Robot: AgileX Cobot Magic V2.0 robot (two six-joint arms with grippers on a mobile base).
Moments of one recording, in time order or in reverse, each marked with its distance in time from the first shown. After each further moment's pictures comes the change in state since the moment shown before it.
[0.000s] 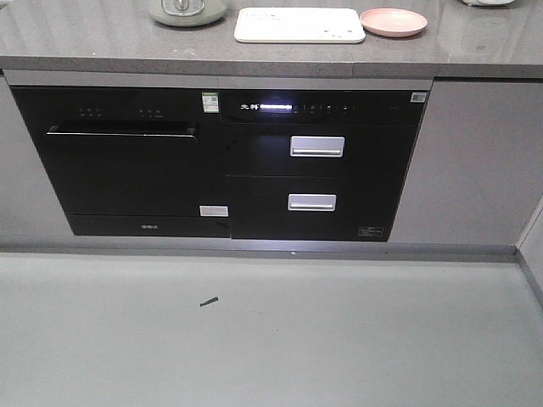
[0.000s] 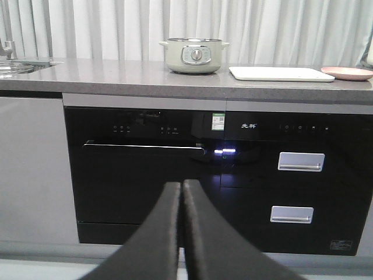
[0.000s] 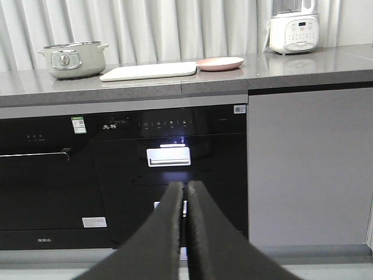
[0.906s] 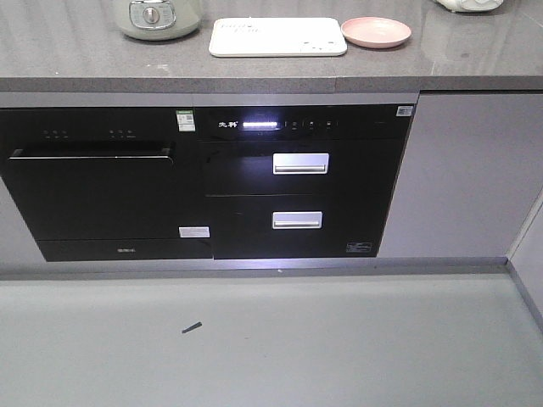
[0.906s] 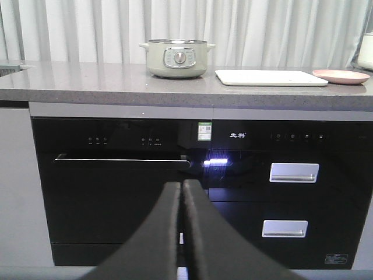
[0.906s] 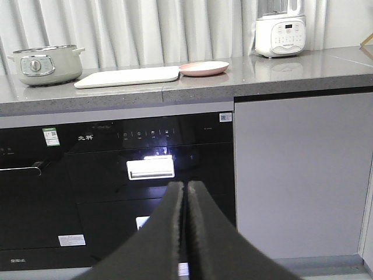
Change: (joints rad) left arm 0.000 0.000 0.000 0.000 0.000 0.000; right arm 0.000 0.000 0.000 0.000 0.000 0.000
